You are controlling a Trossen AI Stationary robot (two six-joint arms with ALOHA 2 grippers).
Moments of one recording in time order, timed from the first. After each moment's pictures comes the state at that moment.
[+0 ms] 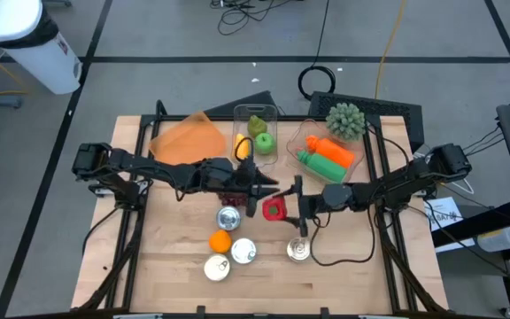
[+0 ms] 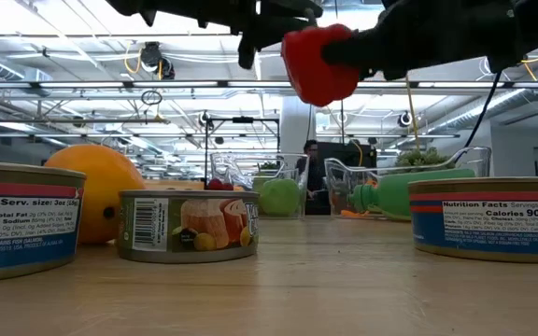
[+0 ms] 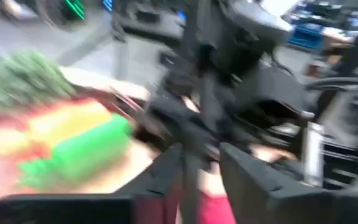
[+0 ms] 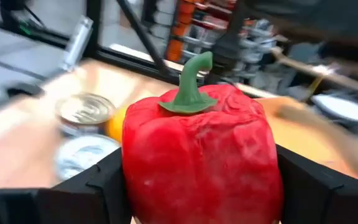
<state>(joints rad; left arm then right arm) -0.05 1.58 1.02 0.42 -0.05 -0.22 0.20 1.41 0.55 0.73 0.14 -0.25</state>
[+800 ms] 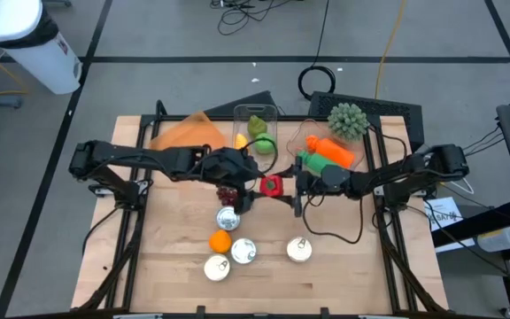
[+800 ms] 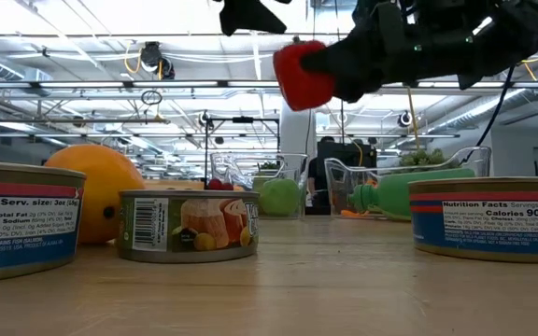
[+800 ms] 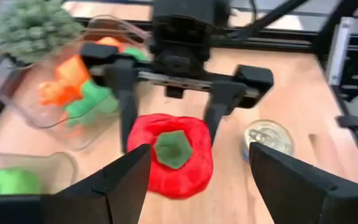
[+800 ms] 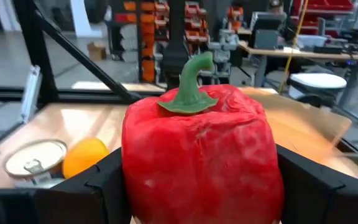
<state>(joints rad) -0.04 1.56 1.41 -0.44 -0.03 -0.08 0.01 1.43 0.53 0.85 0.05 -0.03</state>
